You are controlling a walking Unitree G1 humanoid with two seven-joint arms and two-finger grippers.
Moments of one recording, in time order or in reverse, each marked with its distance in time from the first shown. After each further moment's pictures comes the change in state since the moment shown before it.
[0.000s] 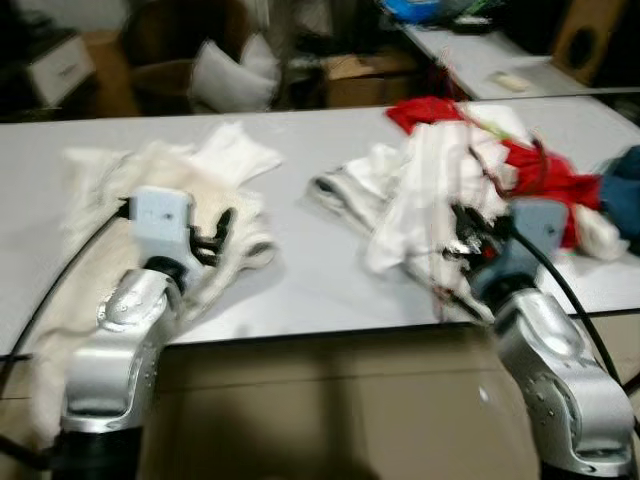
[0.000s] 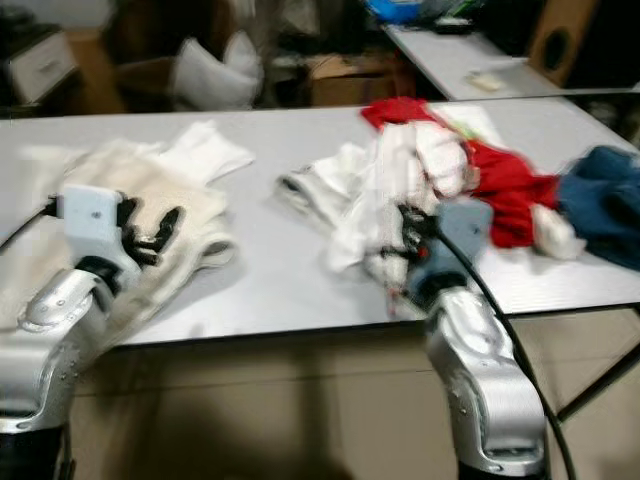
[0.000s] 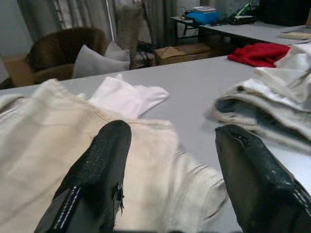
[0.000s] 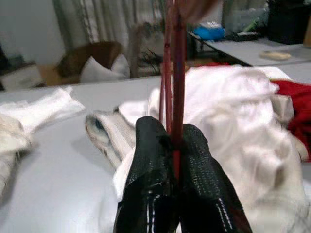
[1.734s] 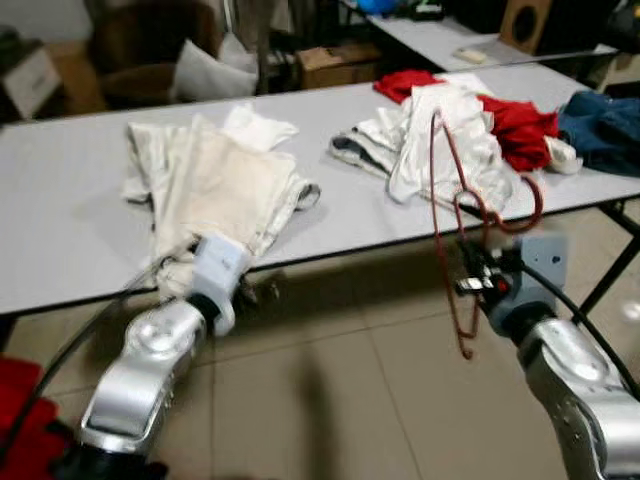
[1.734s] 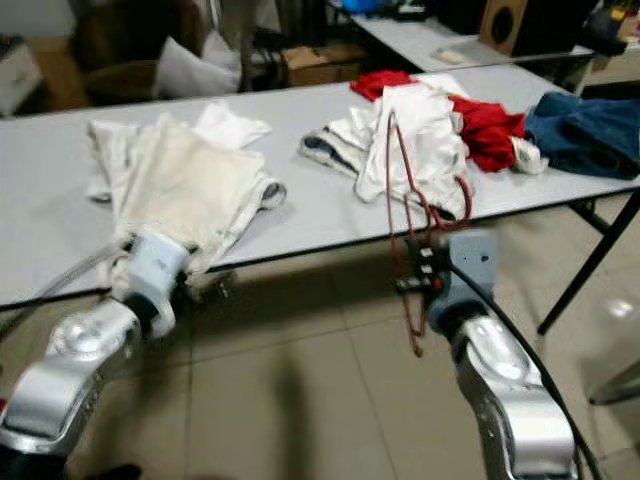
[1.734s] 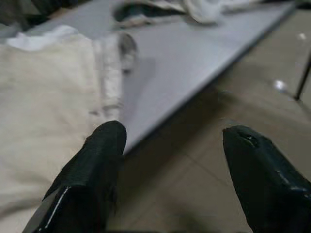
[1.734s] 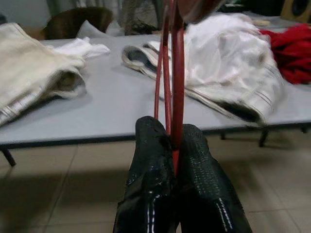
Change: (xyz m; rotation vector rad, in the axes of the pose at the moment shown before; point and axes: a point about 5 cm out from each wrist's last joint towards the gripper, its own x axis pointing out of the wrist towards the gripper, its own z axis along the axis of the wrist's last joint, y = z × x) left arm -0.009 -0.037 -0.045 0.188 0.182 -0.363; right arm -0.017 -0.028 -0.022 -0.092 0.121 0.048
